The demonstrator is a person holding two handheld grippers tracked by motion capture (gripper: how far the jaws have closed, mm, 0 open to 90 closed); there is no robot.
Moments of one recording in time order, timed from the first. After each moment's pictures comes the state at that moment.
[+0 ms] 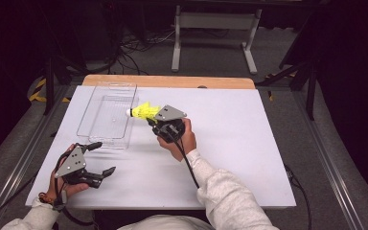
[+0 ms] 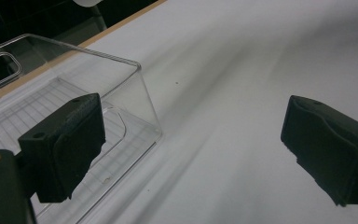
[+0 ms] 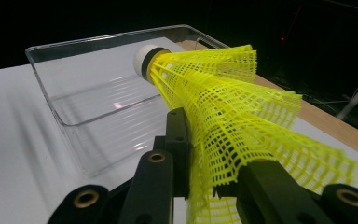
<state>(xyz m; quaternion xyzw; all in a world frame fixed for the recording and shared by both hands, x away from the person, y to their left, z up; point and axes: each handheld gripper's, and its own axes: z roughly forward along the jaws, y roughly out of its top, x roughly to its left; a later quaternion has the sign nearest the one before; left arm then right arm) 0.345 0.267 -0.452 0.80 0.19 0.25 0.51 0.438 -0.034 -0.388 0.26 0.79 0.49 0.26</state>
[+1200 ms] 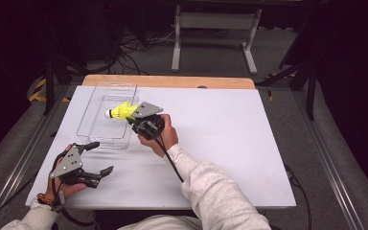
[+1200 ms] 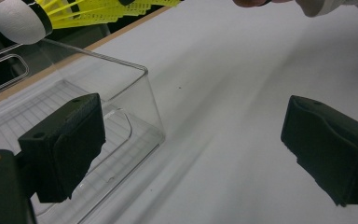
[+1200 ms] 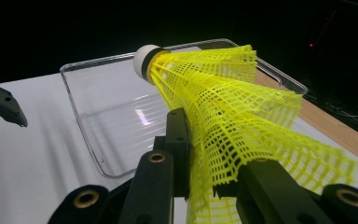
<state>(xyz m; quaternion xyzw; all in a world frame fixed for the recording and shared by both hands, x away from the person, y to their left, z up) 0.343 0.273 -0.450 0.79 0.20 0.25 0.52 0.446 0.021 -0.382 0.22 0.81 0.49 0.24</state>
